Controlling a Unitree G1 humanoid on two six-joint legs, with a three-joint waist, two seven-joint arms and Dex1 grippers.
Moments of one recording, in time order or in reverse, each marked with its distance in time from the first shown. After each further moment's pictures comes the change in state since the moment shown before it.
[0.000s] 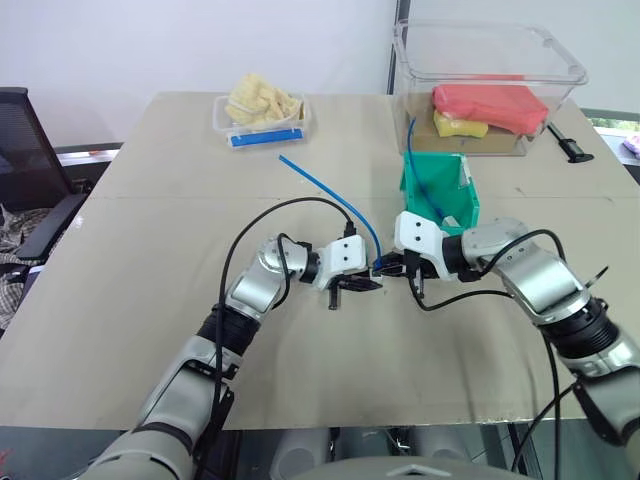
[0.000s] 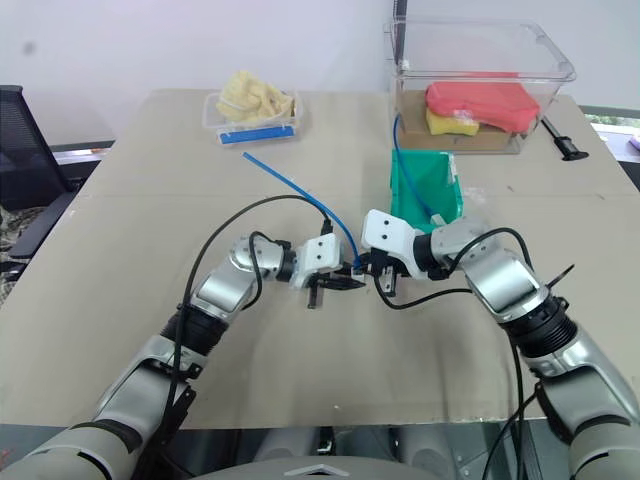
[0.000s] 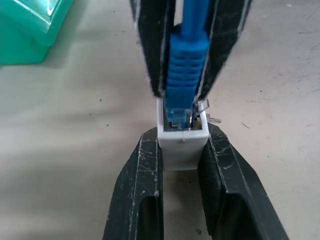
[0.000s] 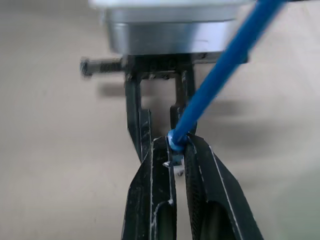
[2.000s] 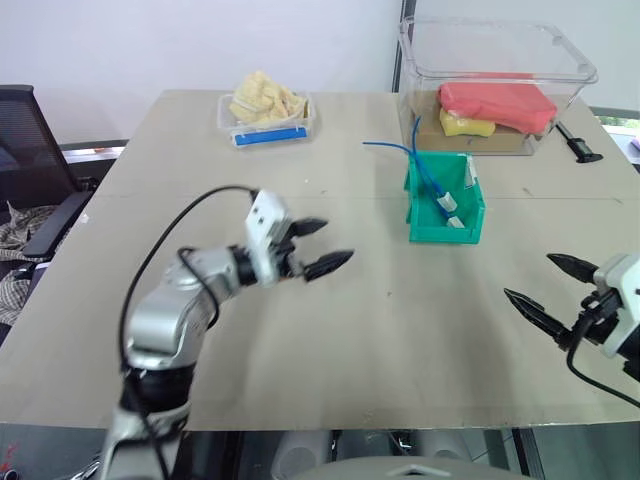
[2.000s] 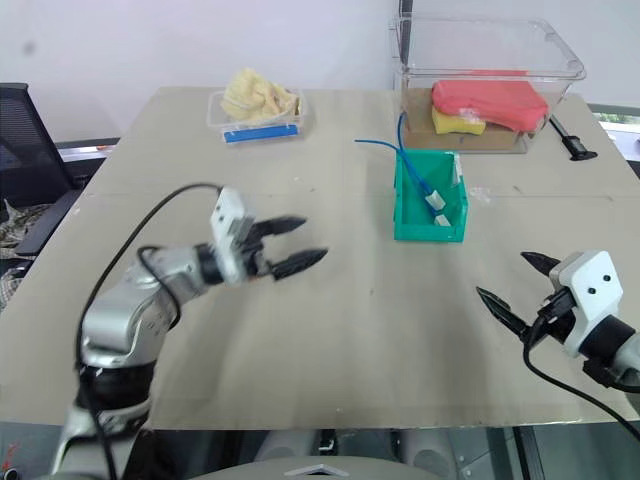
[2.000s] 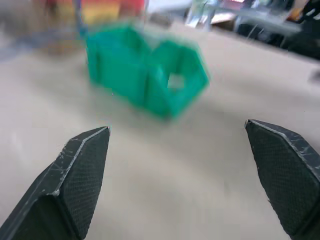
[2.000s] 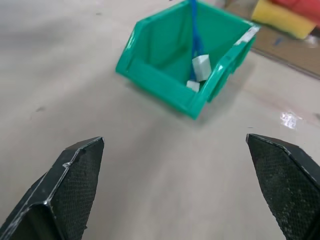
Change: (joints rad) left arm 0.347 0.121 0.448 -0.671 -0.450 0.612 0.264; right arm 0.940 -0.139 -0.926 -0.547 0.357 -0.019 -0.263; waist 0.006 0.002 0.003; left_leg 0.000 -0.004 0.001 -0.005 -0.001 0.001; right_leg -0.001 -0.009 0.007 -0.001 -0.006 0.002
